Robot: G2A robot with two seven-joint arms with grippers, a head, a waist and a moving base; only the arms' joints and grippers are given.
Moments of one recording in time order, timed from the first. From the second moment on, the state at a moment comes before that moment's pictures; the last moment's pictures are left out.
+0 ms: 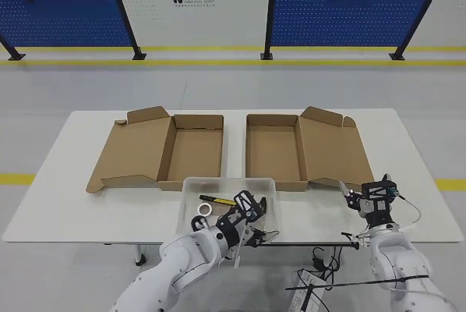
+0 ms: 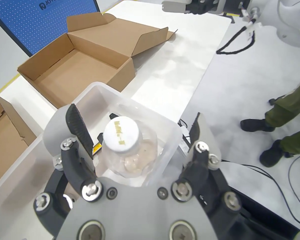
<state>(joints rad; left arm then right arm) 1.43 -1.21 -0.94 -1.89 1.32 -0.30 -0.41 -1.73 -1.15 1.60 -1.80 -1.33 0.00 0.00</state>
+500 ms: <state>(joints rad) 1.40 -1.22 -0.92 -1.83 1.33 -0.30 -0.41 -1.73 -1.15 1.60 -1.80 -1.33 0.00 0.00</state>
